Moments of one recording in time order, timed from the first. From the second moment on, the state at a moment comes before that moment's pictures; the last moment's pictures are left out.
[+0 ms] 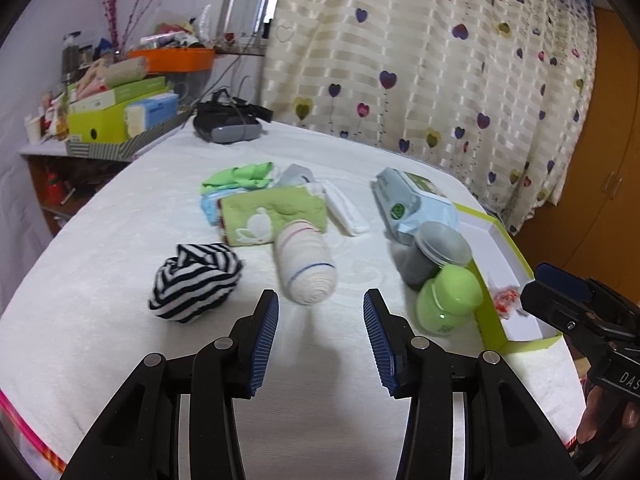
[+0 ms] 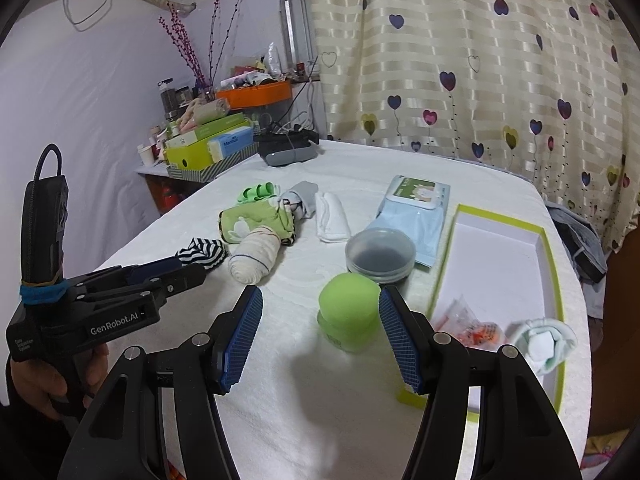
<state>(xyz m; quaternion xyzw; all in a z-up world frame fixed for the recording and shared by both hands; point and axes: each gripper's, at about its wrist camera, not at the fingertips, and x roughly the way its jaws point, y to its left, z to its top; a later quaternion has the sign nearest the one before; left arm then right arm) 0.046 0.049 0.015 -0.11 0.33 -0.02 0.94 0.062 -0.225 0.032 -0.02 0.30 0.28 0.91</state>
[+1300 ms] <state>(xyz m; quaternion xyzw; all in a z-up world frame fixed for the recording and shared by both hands) 0.107 0.137 -0.046 -0.15 0.40 0.08 0.90 0.112 -0.128 0.012 -0.06 0.33 0.35 0.87</state>
